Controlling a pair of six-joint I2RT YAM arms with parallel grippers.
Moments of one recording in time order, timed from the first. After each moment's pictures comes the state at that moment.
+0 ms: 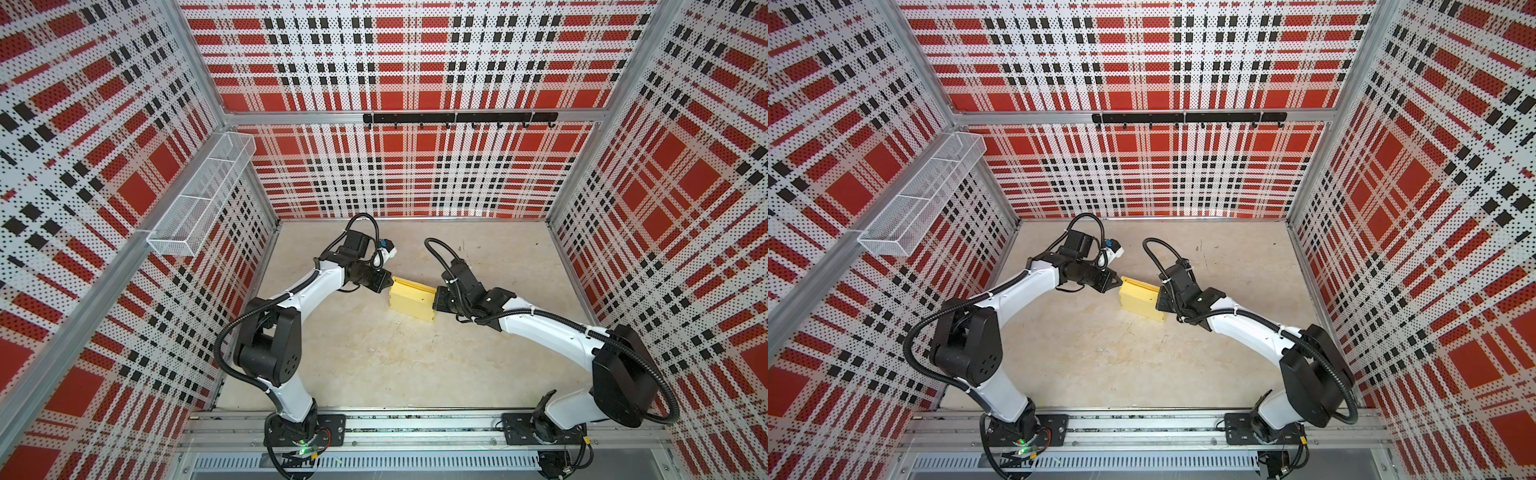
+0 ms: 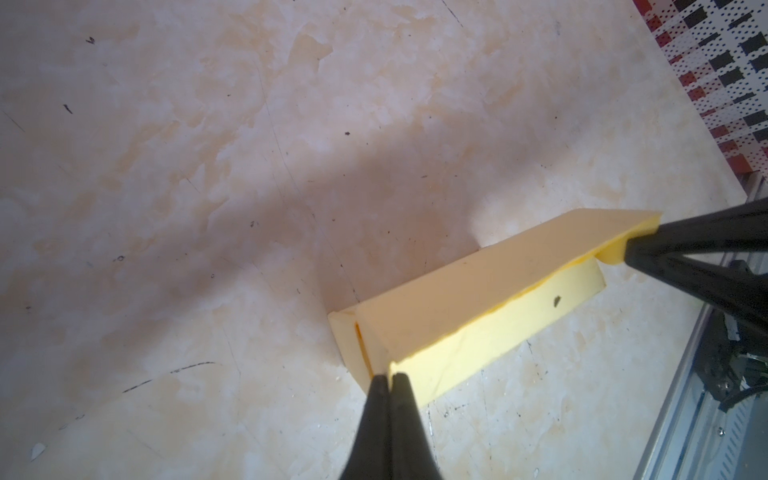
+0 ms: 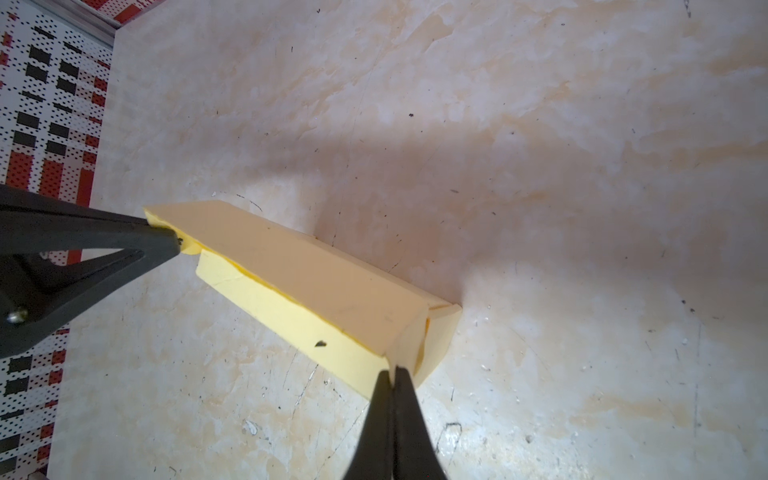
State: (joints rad) left arm -0.34 1.71 1.28 -0.58 0.50 0.15; right arm 0.74 1.49 1.01 -0.35 0.13 0.78
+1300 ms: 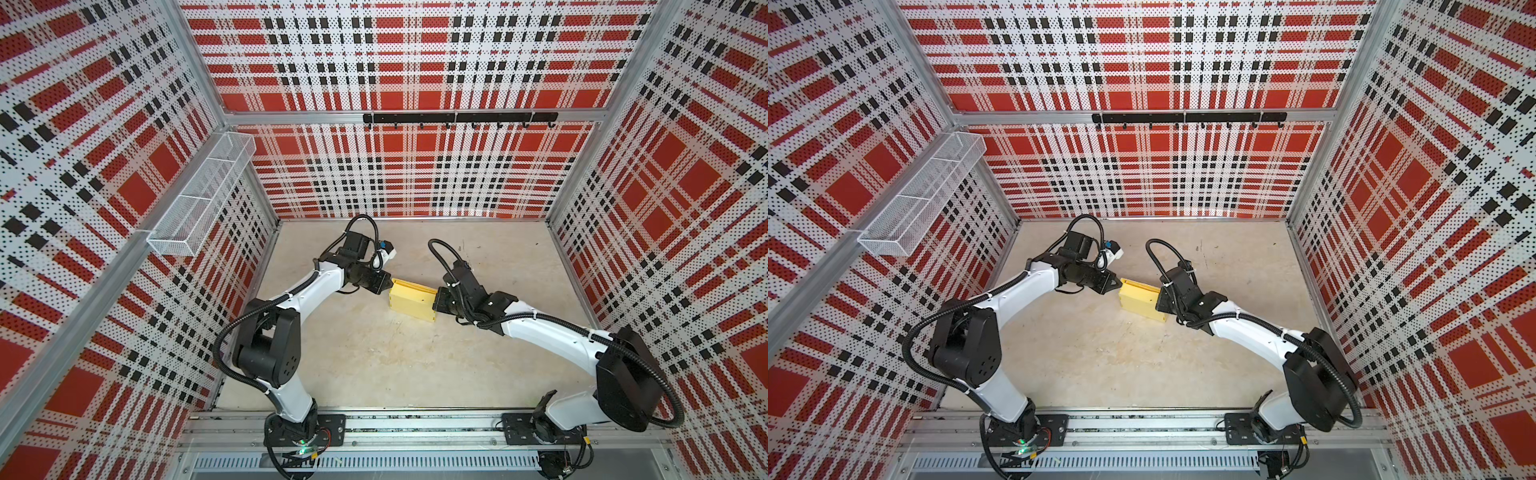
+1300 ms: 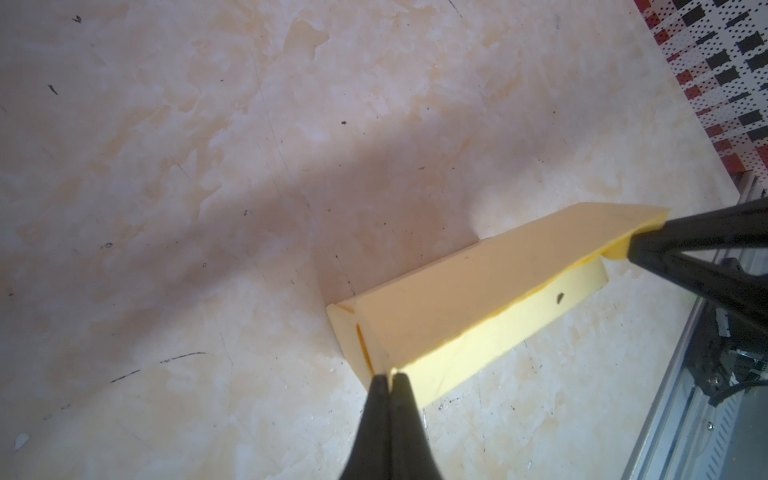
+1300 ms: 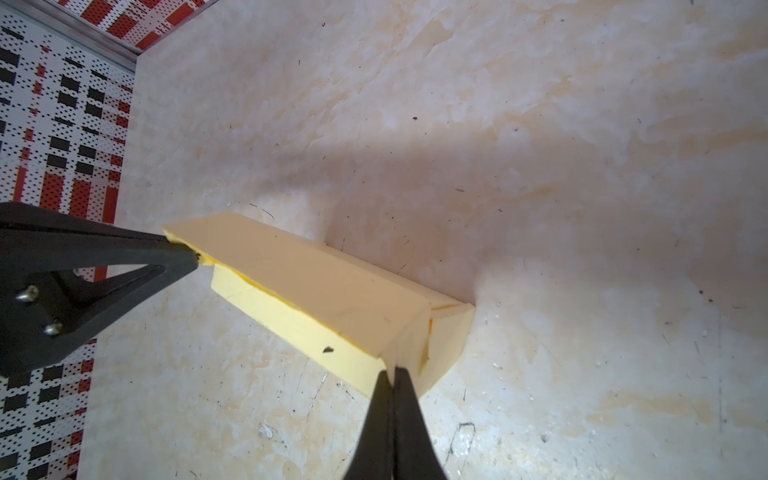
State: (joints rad) left arm -0.34 1.70 1.26 -0.59 0.51 0.14; right arm 0.74 1.46 0.97 -0.32 0.13 0.83
